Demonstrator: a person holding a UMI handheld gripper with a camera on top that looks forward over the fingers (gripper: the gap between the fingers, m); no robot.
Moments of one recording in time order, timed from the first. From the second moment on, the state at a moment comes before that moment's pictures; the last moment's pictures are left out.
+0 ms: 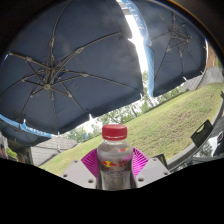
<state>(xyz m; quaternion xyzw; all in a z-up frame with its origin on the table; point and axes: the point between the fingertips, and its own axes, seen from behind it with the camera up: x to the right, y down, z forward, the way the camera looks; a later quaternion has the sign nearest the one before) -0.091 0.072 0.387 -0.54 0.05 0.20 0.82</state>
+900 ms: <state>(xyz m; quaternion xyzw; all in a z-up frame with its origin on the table) 0.047 0.165 0.113 -0.73 -0.02 0.02 0.68</state>
